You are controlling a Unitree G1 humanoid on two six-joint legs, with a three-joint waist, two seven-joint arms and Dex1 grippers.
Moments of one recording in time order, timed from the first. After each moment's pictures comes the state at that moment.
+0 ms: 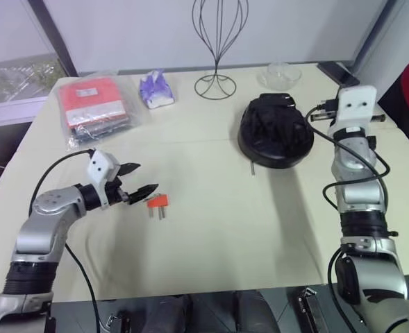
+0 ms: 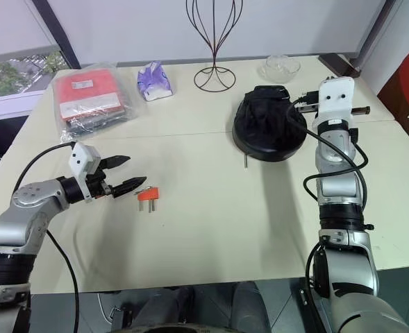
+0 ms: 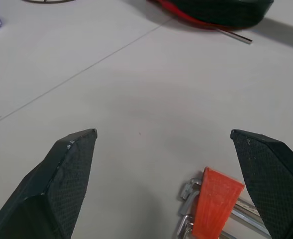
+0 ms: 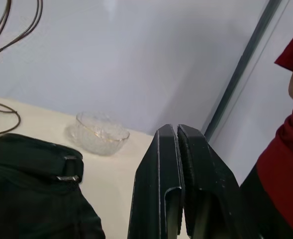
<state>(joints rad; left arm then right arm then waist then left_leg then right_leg) -0.25 0.65 0.13 -0.04 -0.41 0.37 -0.91 -0.67 -0.47 -0.18 0.33 -0.06 0.00 -0.04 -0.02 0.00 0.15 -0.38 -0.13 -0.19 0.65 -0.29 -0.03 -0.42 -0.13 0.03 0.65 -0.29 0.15</state>
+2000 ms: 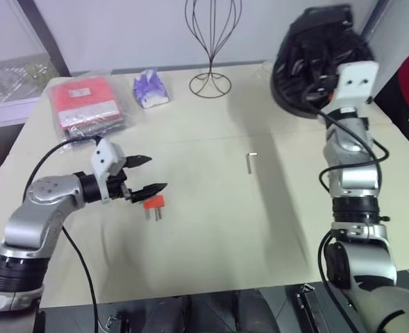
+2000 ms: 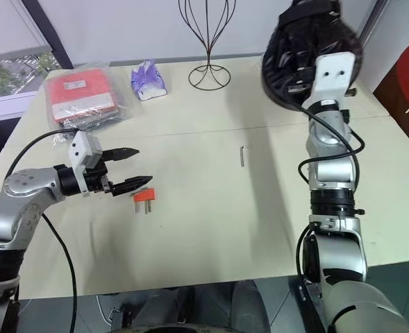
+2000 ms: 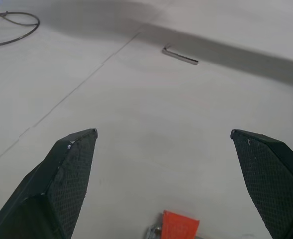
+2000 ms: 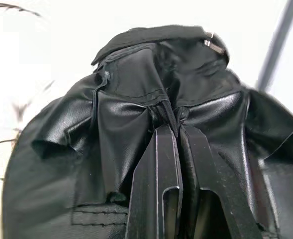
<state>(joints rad) -0.34 0.73 0.10 -0.19 -0.49 0.46 -0.96 -0.78 -0.45 -0.21 0.32 0.00 0.10 -0.02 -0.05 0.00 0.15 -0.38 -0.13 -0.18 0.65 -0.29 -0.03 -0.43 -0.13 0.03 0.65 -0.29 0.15</state>
